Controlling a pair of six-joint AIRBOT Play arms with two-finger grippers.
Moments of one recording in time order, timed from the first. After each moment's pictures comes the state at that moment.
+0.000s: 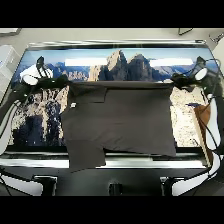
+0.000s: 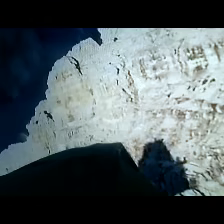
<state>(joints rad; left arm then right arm) 0.06 -1.72 1.50 0.85 -0.79 -1.33 -0.23 -1.78 1.68 -1.32 0.94 1.74</state>
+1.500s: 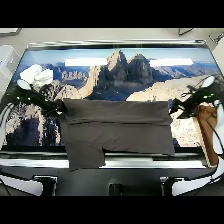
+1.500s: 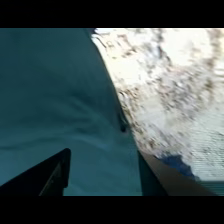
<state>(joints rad) 0.16 -1.70 1.43 1.06 -1.51 -1.47 -0.32 -1.71 1.53 -1.31 1.59 1.62</state>
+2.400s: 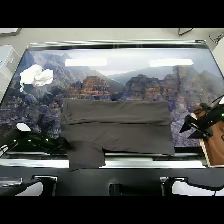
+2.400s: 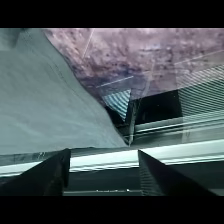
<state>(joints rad) 0.21 -1.25 0.53 0.94 -1.30 -1.23 -0.47 -1.47 1.19 -1.37 1.67 1.58</state>
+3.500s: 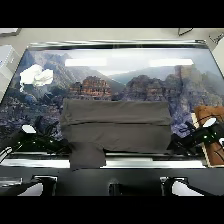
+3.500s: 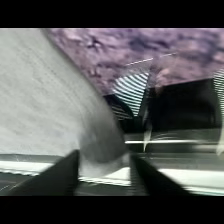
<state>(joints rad) 0.13 -1.24 0.50 0.92 -1.25 -1.24 -0.47 -1.35 0.72 -1.27 1.40 1.46</state>
